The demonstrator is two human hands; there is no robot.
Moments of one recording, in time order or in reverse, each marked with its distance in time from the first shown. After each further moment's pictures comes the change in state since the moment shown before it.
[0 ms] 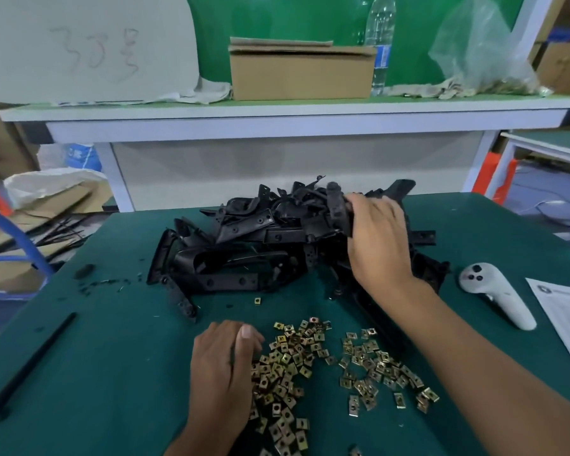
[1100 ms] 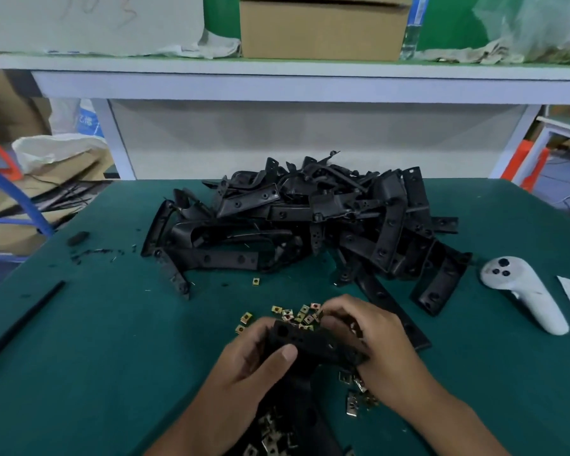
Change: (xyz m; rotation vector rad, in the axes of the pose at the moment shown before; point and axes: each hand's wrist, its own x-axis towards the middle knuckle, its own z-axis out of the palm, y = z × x) left_hand -0.010 0.012 0.006 -0.800 -0.576 -0.498; right_hand -0.123 0.002 0.008 0.820 -0.455 -0.038
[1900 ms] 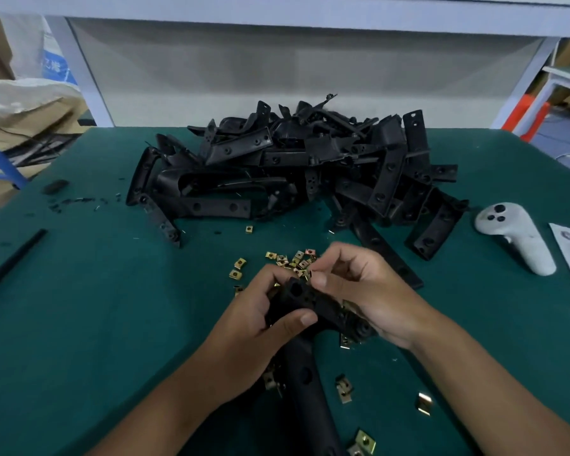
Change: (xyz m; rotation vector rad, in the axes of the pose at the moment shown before) left_hand -0.007 -0.003 0.011 0.219 -0.095 0.108; right_hand 0.000 -0.026 -0.008 0.810 -0.241 0.340
